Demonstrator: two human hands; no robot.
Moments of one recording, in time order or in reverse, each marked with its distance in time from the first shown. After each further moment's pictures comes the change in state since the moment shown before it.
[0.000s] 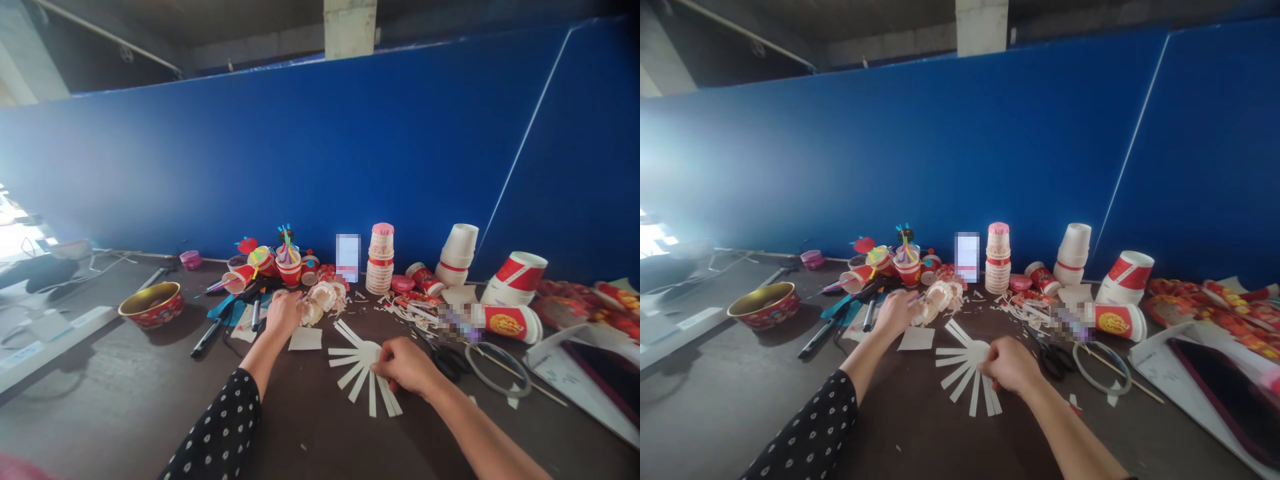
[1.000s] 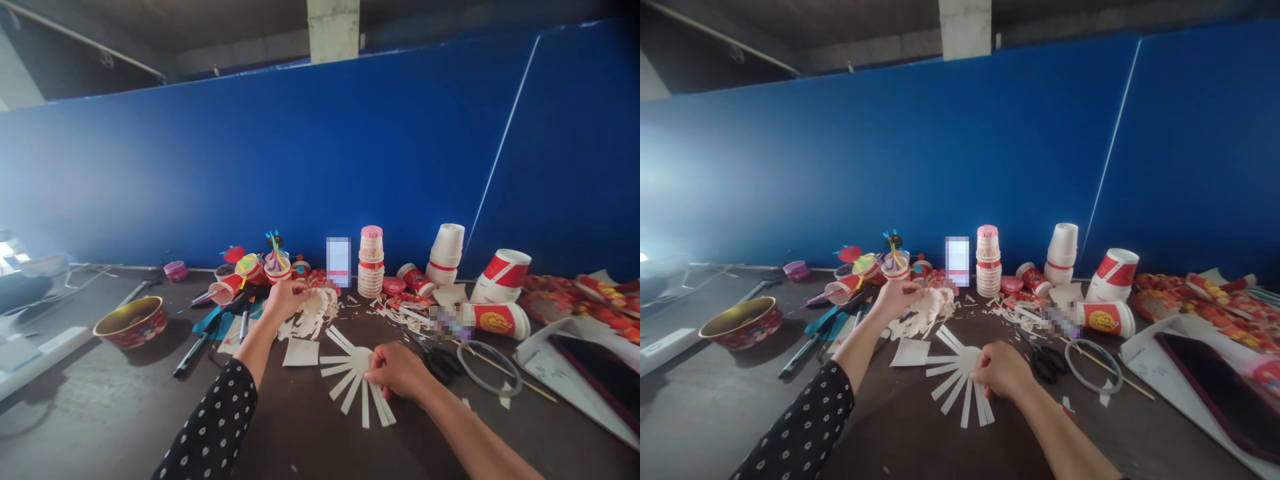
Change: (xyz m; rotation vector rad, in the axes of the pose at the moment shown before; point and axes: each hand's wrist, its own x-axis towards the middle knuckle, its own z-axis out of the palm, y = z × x) left_hand 0.036 0.023 -0.018 -0.358 -0.043 -0.021; right_hand -0.003 -0.005 -0.004 0.033 -0.018 -0.023
